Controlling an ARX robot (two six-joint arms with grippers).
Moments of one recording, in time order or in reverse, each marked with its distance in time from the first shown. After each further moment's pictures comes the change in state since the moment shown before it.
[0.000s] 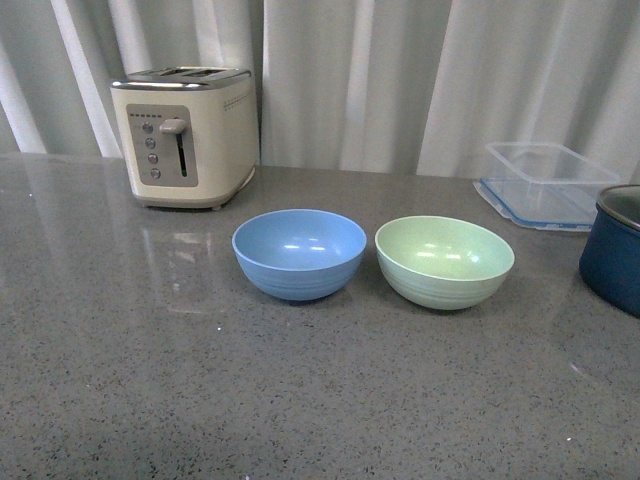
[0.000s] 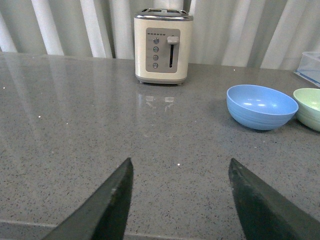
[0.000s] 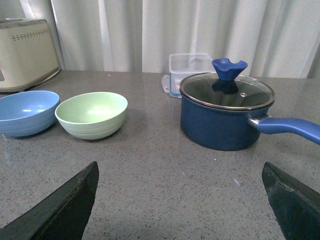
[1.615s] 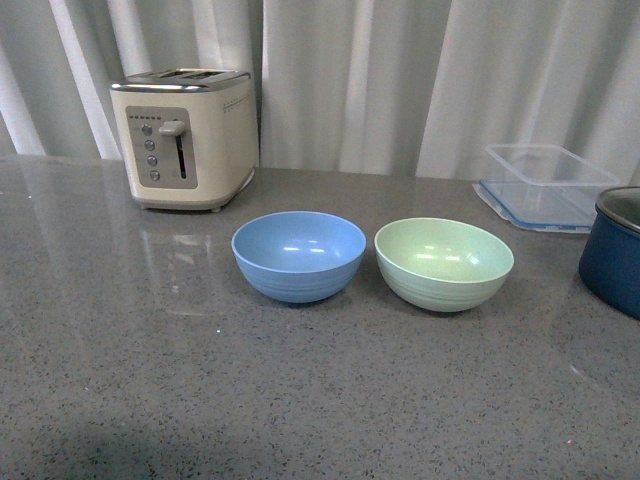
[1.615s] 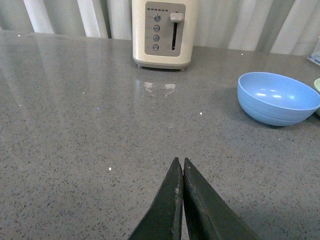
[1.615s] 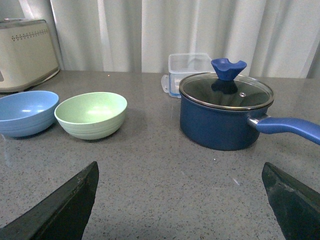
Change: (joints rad) left arm 0.000 0.576 0.000 0.567 0.000 0.000; right arm -0.001 -0.051 -0.042 0.092 0.068 -0.005
